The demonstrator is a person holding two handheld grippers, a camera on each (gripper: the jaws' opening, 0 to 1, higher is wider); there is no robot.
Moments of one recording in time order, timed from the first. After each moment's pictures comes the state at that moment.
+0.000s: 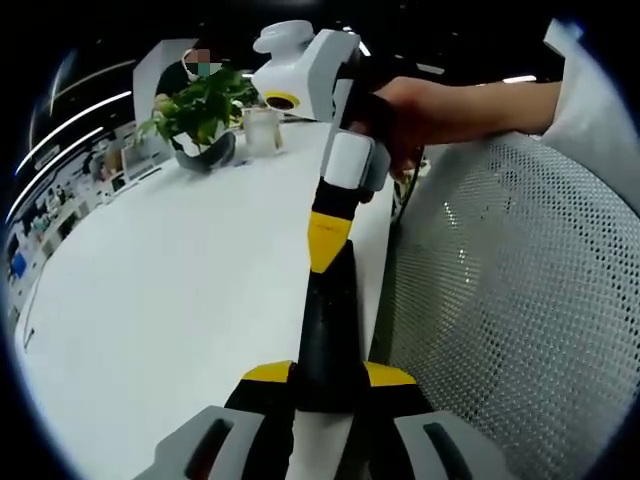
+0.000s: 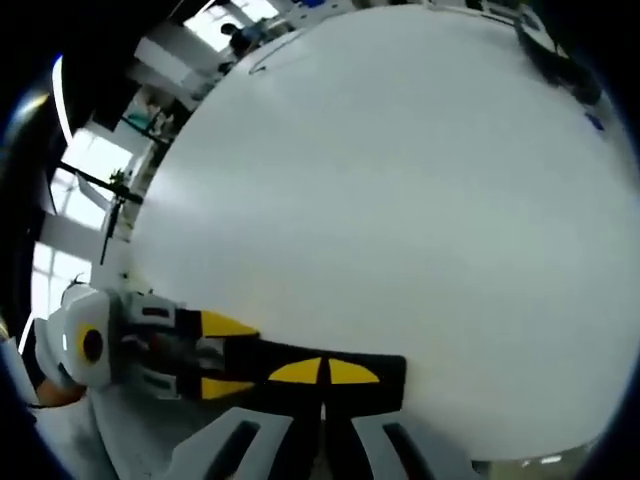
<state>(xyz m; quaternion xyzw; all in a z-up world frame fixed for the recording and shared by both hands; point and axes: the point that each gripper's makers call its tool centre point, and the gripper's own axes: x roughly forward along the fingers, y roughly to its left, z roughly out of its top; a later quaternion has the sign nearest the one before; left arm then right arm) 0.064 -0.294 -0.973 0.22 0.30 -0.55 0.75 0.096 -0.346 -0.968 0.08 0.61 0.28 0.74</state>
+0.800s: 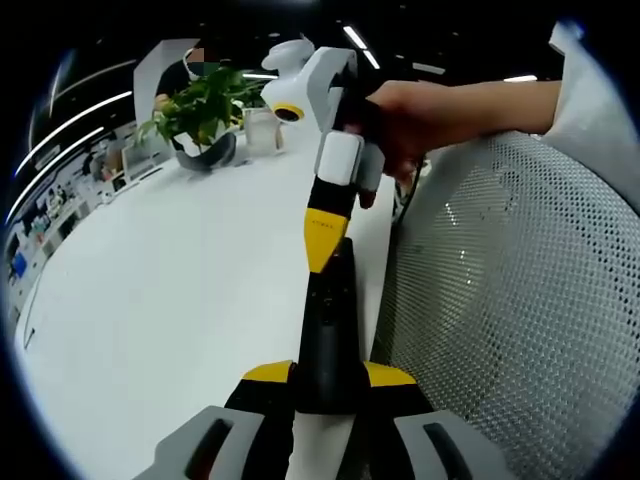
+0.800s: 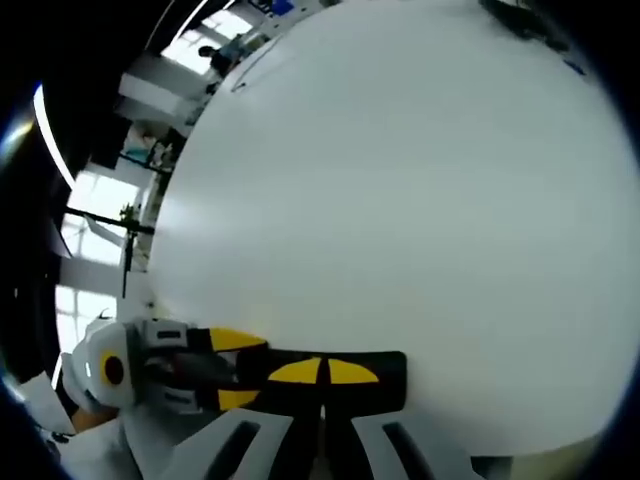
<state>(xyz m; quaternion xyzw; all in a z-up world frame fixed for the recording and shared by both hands) 0.066 -0.295 -0.975 0.22 0.30 -0.55 0.75 0.100 -0.350 -0.968 0.18 0.62 0.27 0.71</state>
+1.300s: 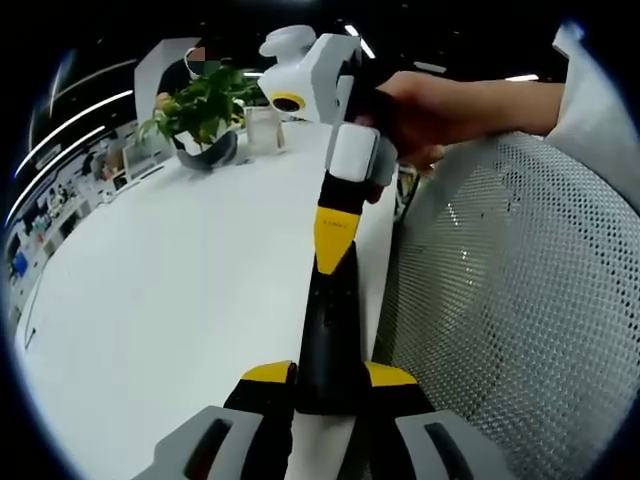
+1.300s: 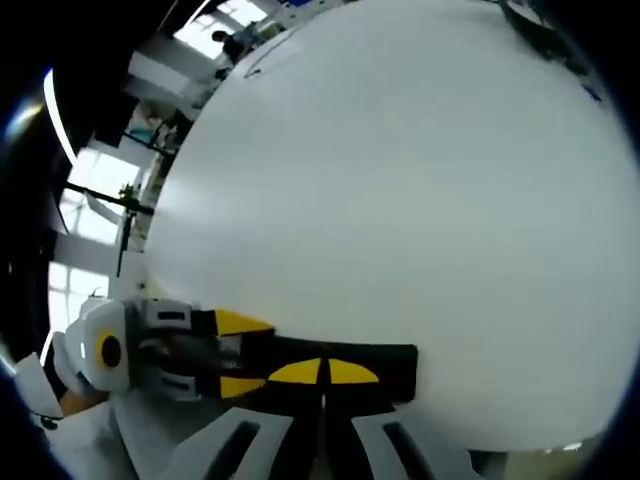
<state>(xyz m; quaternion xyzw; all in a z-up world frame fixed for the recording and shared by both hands) 0.067 -0.294 -0.975 0.22 0.30 -0.55 0.75 0.087 -0.342 -0.961 0.13 0.62 0.29 0.72</state>
